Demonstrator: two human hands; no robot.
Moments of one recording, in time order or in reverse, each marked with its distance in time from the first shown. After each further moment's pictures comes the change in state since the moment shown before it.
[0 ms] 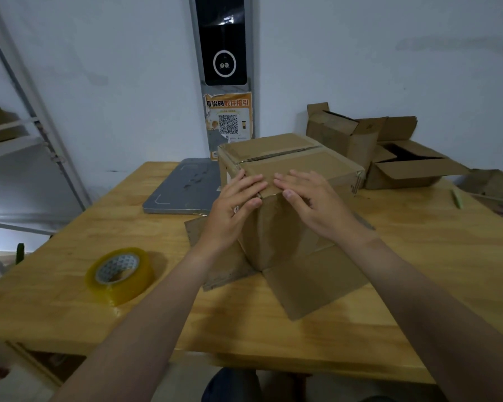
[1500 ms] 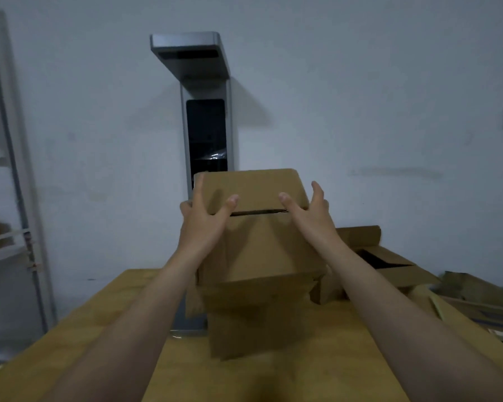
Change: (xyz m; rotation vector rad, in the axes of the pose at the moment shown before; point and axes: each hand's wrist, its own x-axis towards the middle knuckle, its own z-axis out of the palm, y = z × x) left_hand 0.170 0.127 -0.052 0.018 0.292 -0.297; right_hand 0.132 -0.011 -0.138 0.376 0.368 0.464
